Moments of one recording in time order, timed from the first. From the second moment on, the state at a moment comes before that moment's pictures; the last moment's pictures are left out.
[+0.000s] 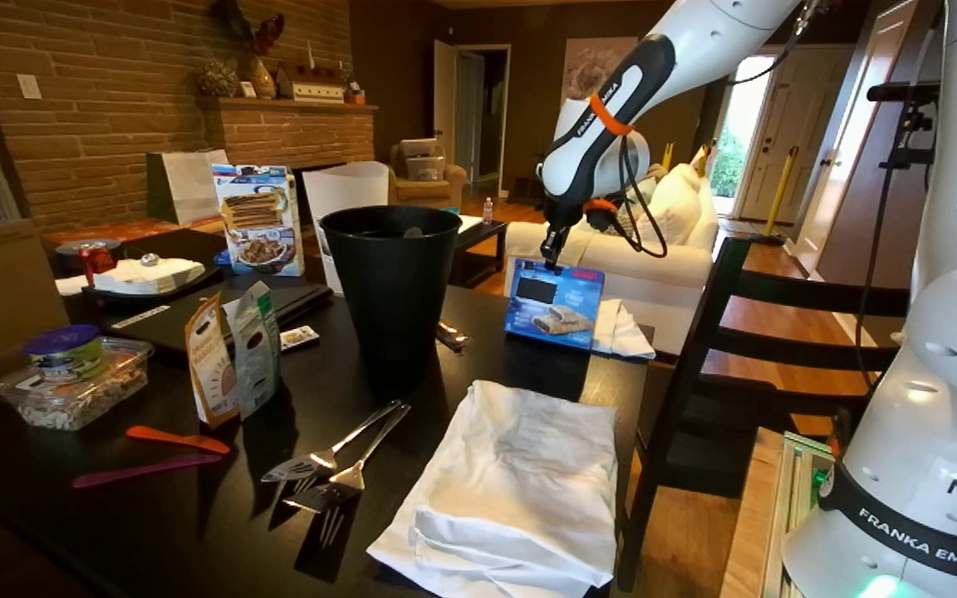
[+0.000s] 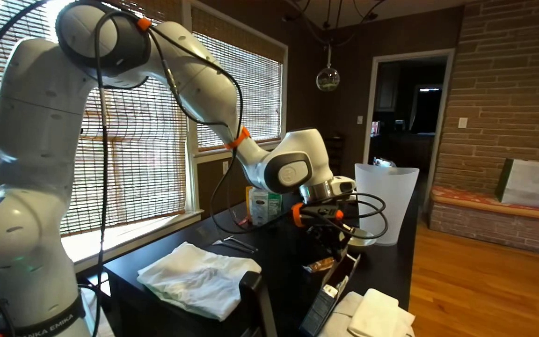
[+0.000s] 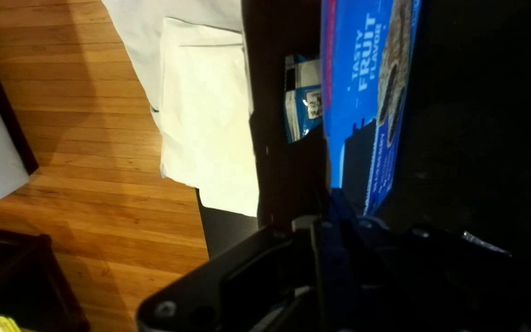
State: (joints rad) arm -0.30 0.27 -0.21 -2.14 -0.16 2.73 -0.53
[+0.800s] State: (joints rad) arm -0.19 0.27 -0.32 -2.19 -0.46 2.87 -0.22
